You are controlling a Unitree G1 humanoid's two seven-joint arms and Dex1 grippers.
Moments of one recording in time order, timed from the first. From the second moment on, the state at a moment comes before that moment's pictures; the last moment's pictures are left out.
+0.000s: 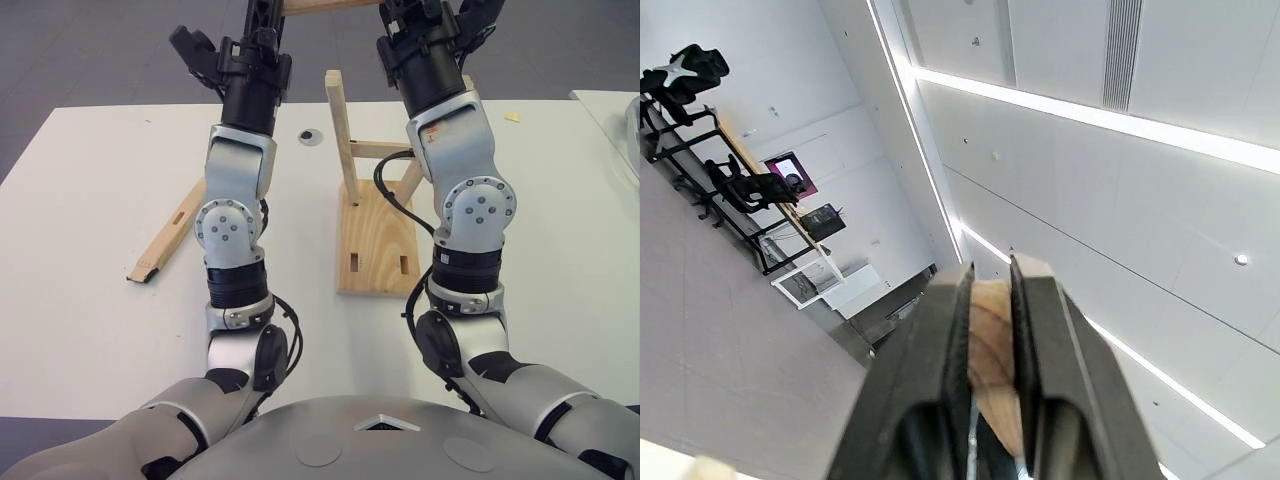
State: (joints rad) left arm -0.60 -0.14 0.15 -0.14 -1.16 0.22 0.03; right arm -0.69 0.13 -0.08 -0.13 1.18 0.35 -0.19
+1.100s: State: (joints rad) left arm -0.74 0.95 0.01 0.90 -0.29 0.20 -1.15; right arm -0.62 0.13 -0.09 -0.18 1.13 0.31 -0.21
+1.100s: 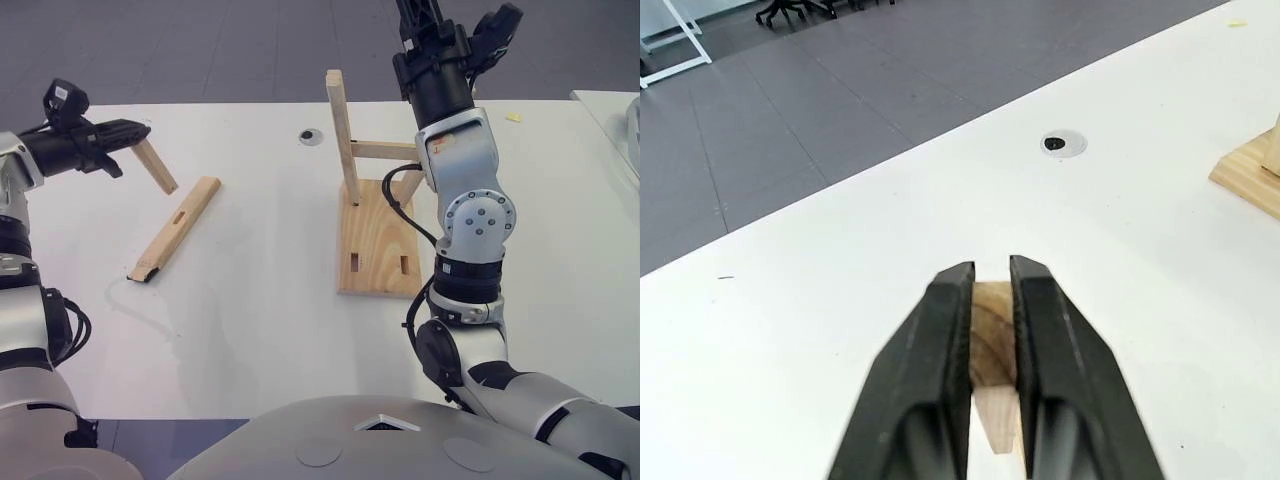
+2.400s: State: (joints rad) left arm -0.40 0.87 0.24 0.22 -0.36 0.71 -0.82; right arm -0.58 0.14 -0.11 -0.23 1.10 0.34 -0.25
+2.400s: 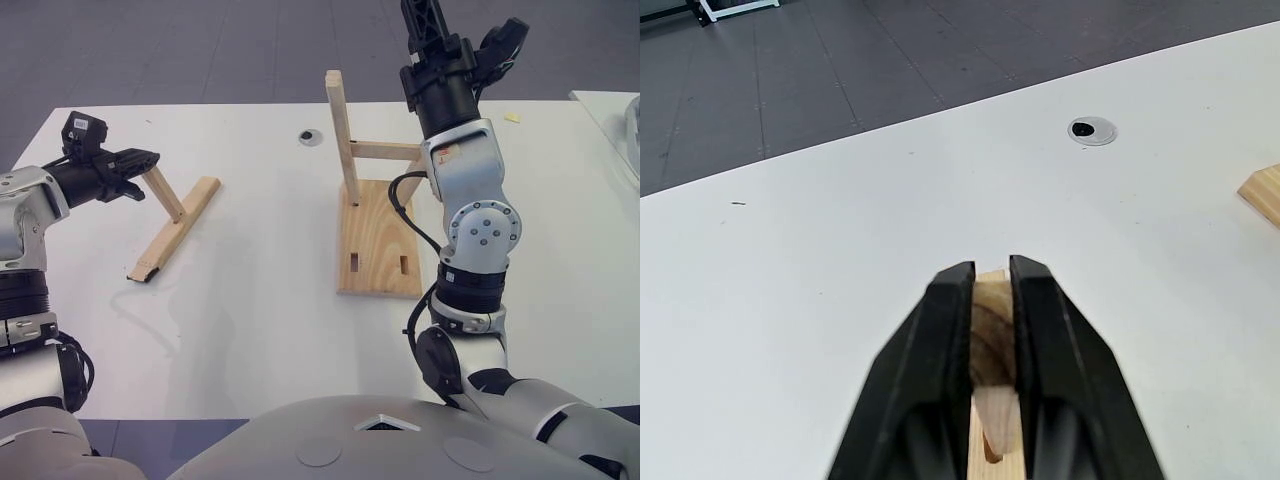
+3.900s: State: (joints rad) left arm -0.33 0.81 0.29 0.17 -0.36 0.63 -0.73; right arm -0.58 0.14 -0.11 -0.23 1.11 0.41 -0.24
